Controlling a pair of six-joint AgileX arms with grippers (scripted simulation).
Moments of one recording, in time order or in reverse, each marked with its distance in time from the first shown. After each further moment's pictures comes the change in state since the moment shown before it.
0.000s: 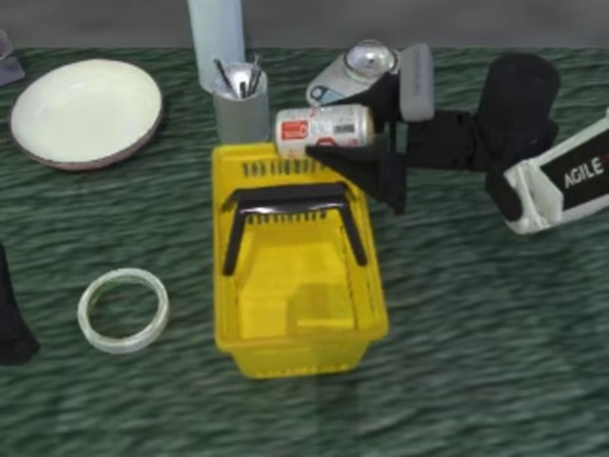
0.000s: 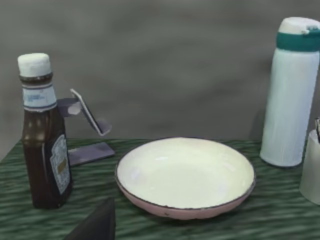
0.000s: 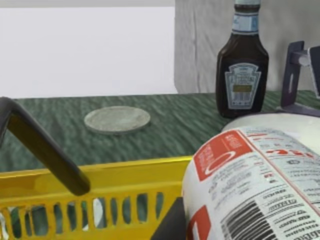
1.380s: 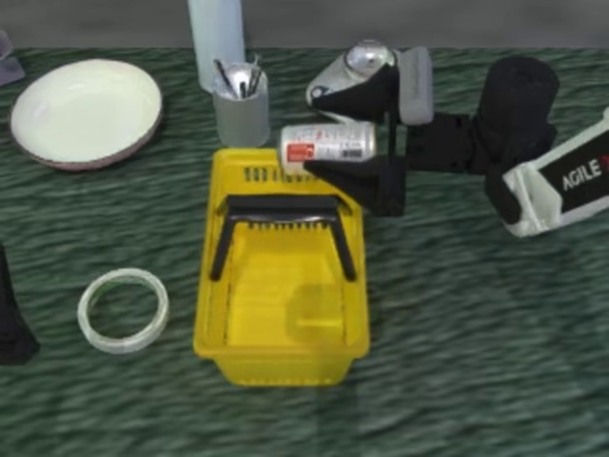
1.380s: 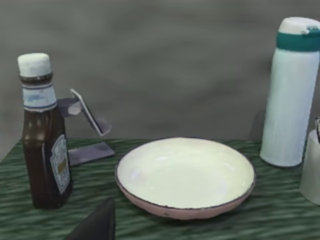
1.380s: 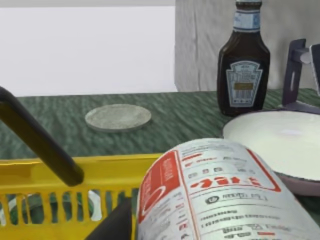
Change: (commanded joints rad) left arm 0.000 0.000 0.000 0.000 0.000 0.000; right arm 0.000 0.004 -0.001 0.005 0.000 0.000
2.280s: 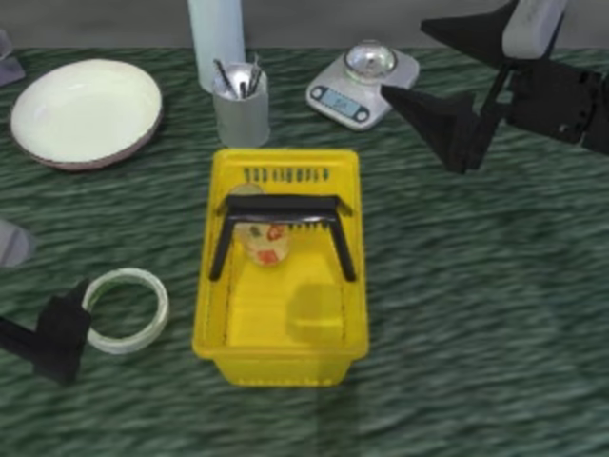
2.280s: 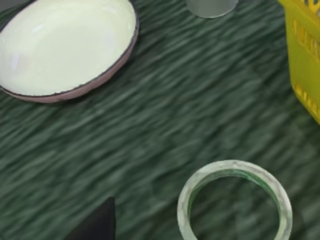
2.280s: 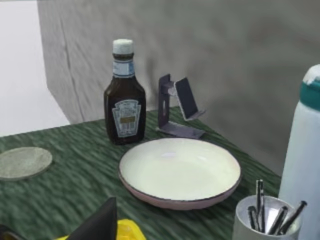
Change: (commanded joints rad) left arm -0.200 0.568 0.447 -0.433 0.064 0.267; right arm -0.089 -0.597 -0.379 -0.259 0.285 -0.047
